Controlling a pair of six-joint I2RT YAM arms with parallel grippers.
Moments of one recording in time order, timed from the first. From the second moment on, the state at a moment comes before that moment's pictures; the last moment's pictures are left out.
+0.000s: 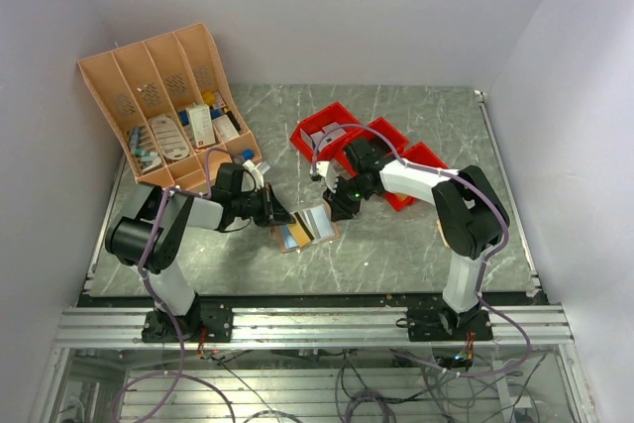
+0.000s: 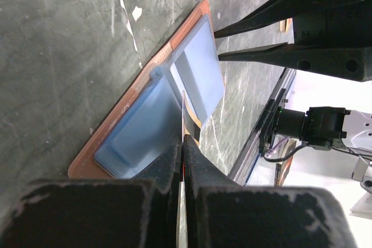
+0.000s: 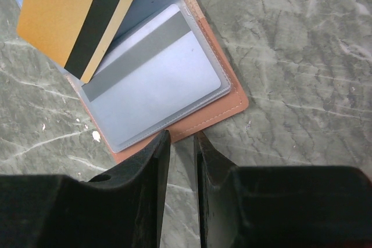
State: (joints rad) left arm -0.32 1.70 0.57 0.40 0.81 -0.64; right arm 0.56 1.89 1.16 -0.44 -0.59 -0.63
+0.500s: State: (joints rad) left arm -0.32 1.73 0.56 0.44 0.81 -0.66; right arm 0.56 1.89 1.16 -0.44 -0.59 -0.62
